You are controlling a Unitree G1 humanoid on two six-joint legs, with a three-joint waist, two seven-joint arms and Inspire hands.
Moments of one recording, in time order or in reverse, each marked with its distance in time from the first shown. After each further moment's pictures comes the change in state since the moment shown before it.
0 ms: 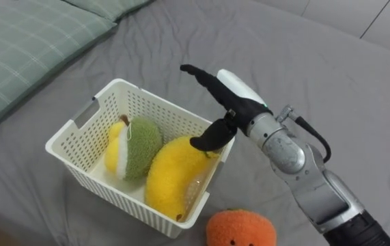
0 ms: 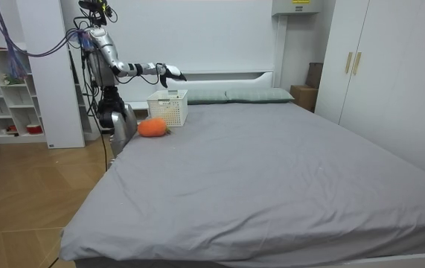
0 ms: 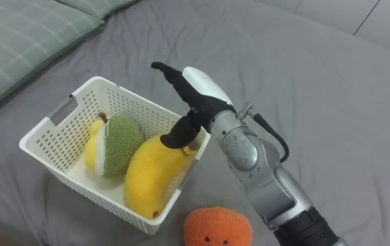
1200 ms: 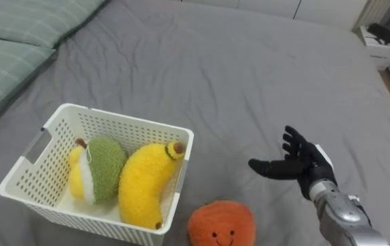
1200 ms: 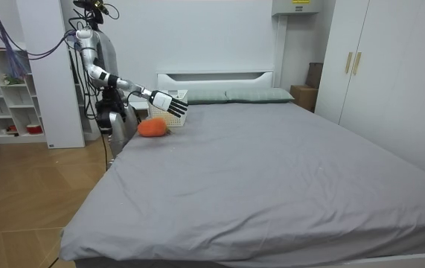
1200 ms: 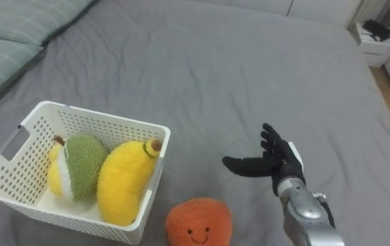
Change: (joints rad) left arm 0.064 -0.058 0.033 -0.051 -0.050 -0.006 0.049; right arm 0.293 0.007 -0.294 0.439 0.667 -0.045 -0.161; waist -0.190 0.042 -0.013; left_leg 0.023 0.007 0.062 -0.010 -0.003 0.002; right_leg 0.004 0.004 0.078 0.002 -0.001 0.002
